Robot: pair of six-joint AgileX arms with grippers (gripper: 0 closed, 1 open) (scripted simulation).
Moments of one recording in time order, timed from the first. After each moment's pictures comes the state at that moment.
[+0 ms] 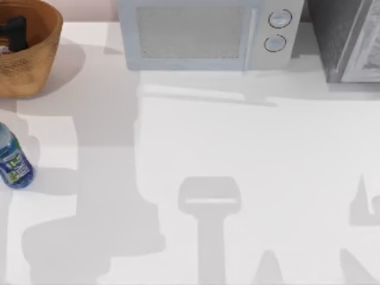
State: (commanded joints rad) left arm 0.20 2.98 3.05 -1.40 0.31 0.16; right arm 0.00 0.00 0.00 0.00 0.00 0.00
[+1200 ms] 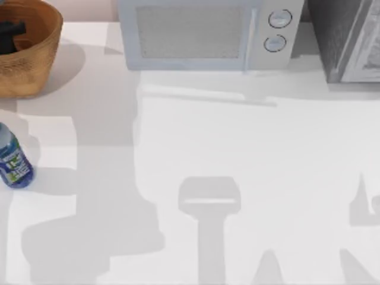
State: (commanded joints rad) left arm 0.20 2.98 3.05 -1.40 0.31 0.16; right arm 0.00 0.00 0.00 0.00 0.00 0.00
